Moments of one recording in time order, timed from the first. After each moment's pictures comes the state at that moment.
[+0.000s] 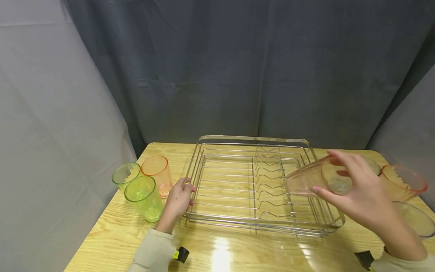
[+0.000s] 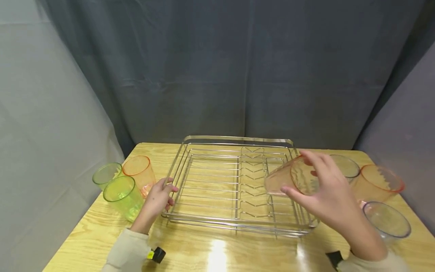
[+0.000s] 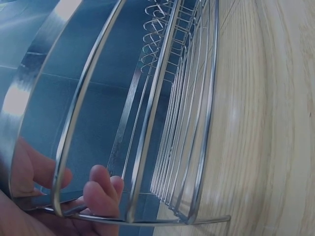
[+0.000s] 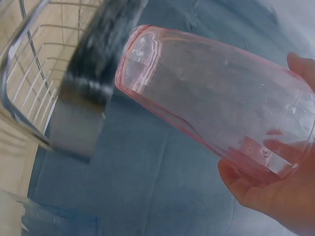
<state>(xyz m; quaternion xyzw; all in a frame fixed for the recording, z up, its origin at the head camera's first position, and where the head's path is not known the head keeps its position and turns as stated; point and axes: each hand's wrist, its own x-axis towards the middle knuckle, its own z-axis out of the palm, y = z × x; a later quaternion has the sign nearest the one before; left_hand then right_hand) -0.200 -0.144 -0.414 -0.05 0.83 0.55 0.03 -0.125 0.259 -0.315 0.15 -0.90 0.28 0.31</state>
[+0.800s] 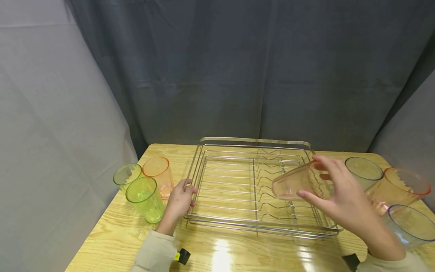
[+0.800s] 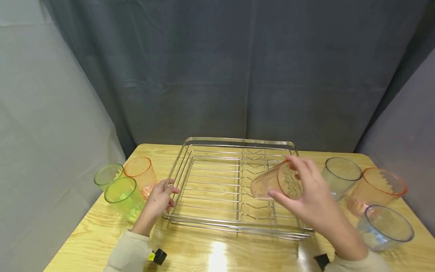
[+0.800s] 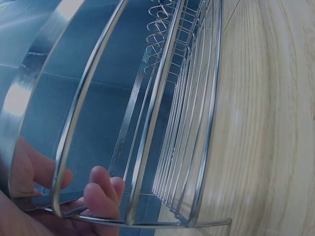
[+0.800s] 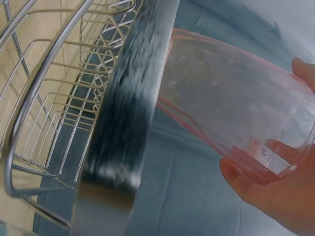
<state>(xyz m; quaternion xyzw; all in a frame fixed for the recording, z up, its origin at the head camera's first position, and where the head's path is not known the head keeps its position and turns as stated) -0.199 -0.143 -0.412 -0.05 0.82 0.56 0.04 -0.131 0.236 -0.323 0.17 -0.91 0.27 0.28</state>
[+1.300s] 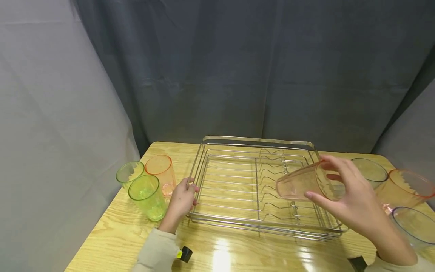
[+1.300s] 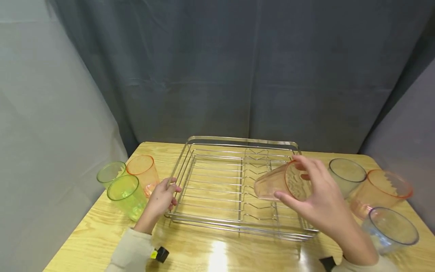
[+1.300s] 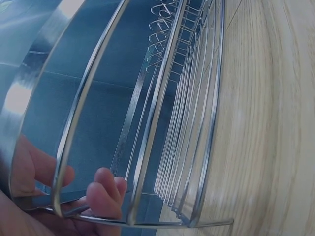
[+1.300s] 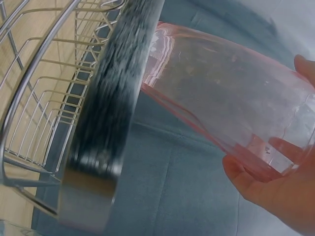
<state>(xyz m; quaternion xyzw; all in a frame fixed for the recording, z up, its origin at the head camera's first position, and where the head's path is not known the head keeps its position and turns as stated) -0.199 -0.144 -0.413 -0.04 0.83 0.56 0.04 -0.130 0.239 -0.323 0.19 -0.88 0.32 0.30</state>
